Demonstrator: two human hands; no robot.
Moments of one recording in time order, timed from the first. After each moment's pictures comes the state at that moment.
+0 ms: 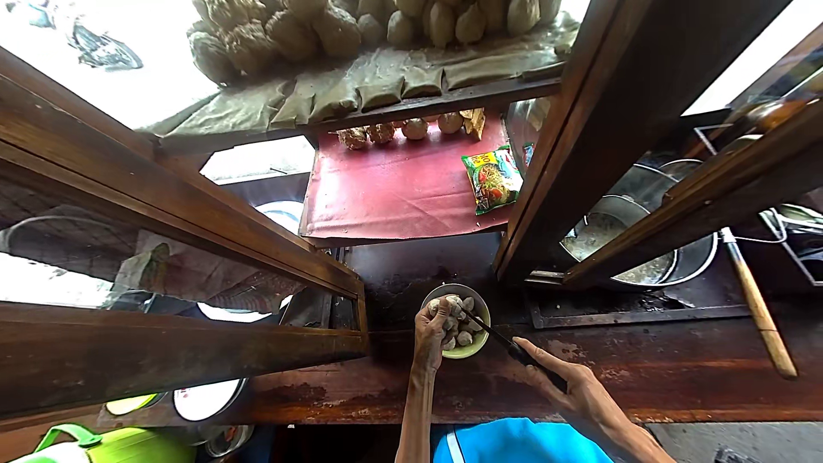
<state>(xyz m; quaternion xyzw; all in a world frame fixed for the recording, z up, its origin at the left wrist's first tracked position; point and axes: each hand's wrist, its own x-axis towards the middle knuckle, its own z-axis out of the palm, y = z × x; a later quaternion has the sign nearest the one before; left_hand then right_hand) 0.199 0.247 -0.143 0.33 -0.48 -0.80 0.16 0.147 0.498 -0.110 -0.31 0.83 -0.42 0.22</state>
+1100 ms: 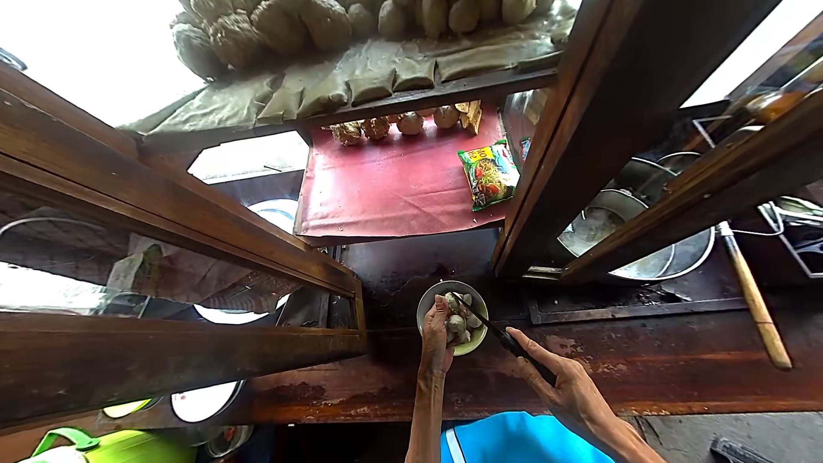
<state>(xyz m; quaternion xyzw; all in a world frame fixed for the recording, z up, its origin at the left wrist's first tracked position) 0.197 0.265 -0.141 0.29 -0.38 -0.87 0.13 0.154 0.484 -0.108 -0.30 0.83 -0.43 0.18</state>
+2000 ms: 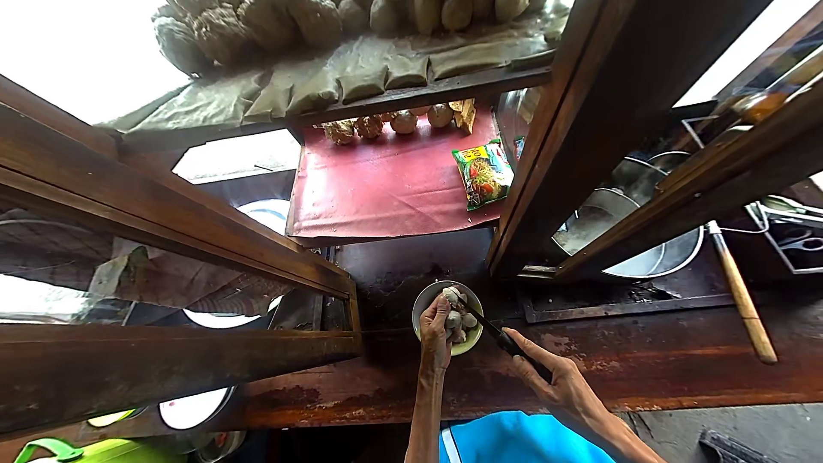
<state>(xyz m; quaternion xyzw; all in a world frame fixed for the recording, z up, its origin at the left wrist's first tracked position) 0.190 0.271 -0.152 0.28 -0.43 -0.84 0.19 0.151 0.484 -0.112 -0.28 0.81 -0.46 0.23</state>
